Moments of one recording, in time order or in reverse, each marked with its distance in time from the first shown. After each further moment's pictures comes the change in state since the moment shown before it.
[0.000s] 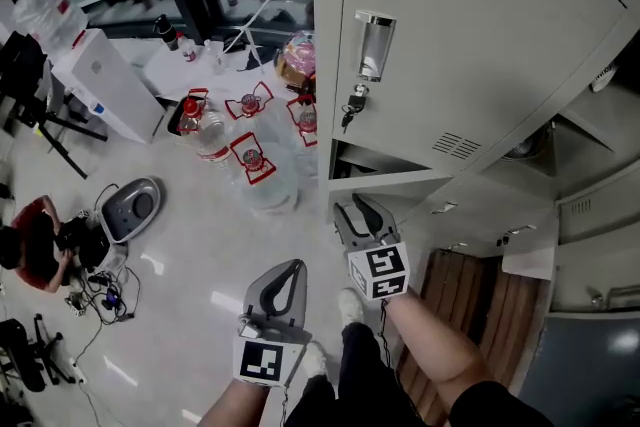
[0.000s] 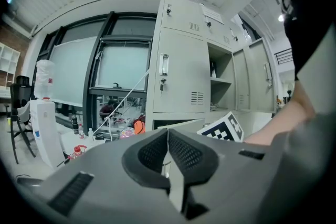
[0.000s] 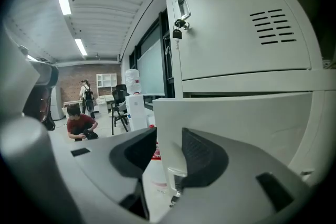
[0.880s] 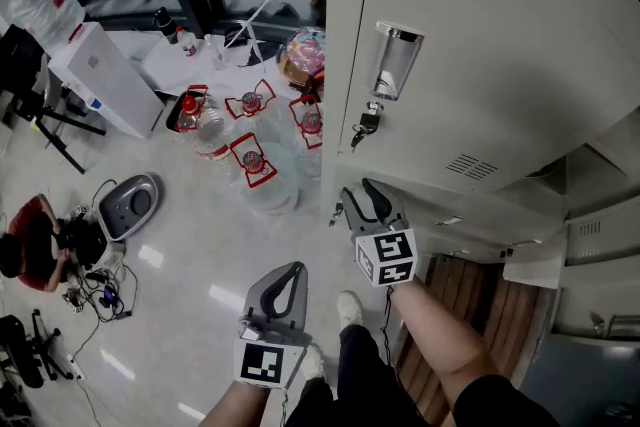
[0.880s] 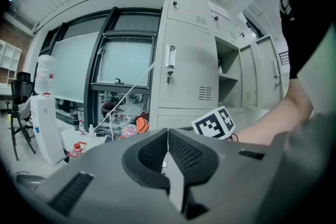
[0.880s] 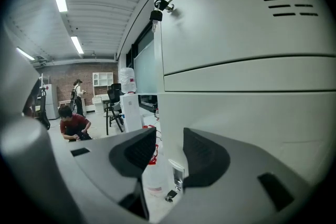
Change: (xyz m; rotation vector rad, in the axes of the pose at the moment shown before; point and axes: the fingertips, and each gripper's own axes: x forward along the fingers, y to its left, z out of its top) left arm 0.032 0.021 -0.013 -0.025 0.025 0.017; right arm 0.050 -0.043 0.008 -0.001 0.004 -0.028
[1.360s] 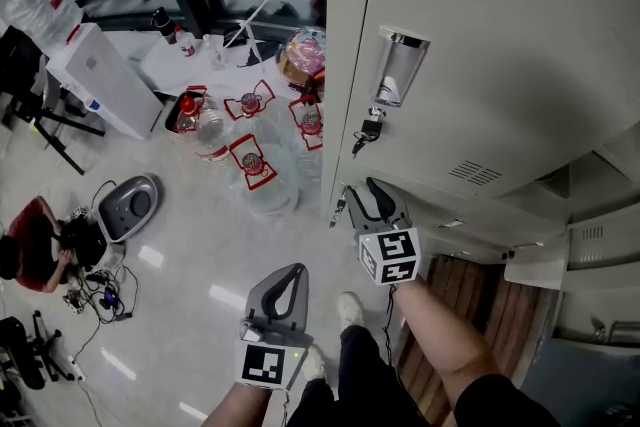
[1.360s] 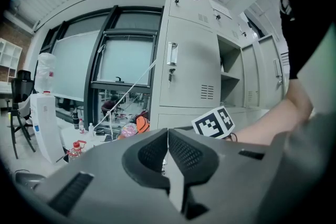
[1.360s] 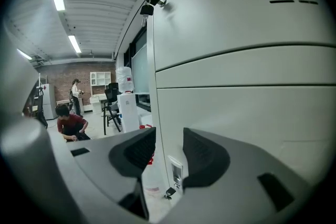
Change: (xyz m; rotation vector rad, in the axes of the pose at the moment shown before) left arm 0.009 0.004 -0.003 -0.010 0.011 0.000; right arm 0.009 -0.014 -0.003 0.013 0.008 -0.021
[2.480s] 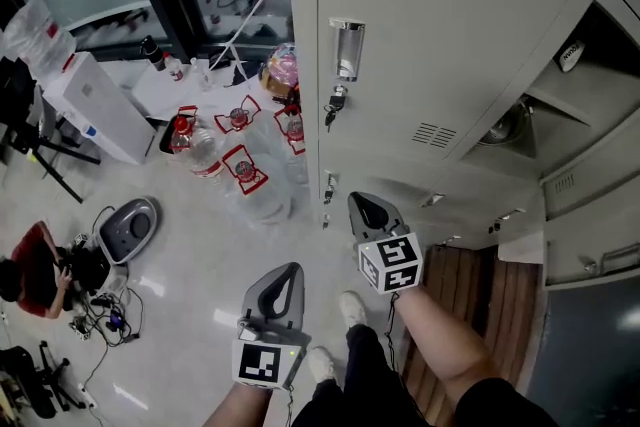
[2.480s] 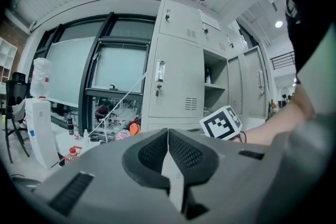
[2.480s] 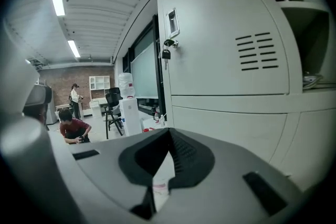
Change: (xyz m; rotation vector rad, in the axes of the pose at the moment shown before) left arm -0.064 -0.035 0.029 0.021 -0.061 -0.072; right arm -0.097 0.033 0.025 0.026 -0.022 -0.023
